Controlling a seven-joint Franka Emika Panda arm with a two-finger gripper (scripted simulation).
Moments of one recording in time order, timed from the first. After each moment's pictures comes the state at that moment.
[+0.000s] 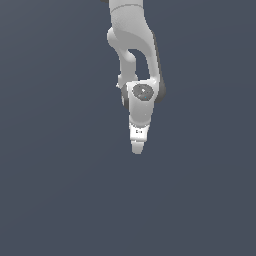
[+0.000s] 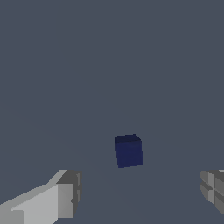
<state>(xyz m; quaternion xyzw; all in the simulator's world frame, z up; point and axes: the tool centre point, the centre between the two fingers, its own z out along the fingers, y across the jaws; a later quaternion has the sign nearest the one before) -0.052 0.047 0.068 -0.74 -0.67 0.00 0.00</state>
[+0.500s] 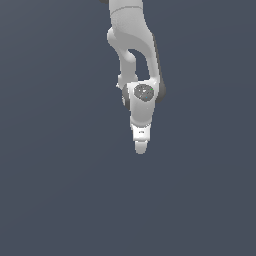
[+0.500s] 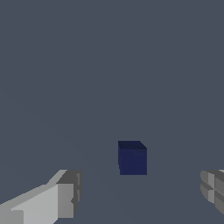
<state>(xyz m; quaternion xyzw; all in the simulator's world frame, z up) -0.055 0.053 0.063 -0.71 -0.71 0.00 0.00</state>
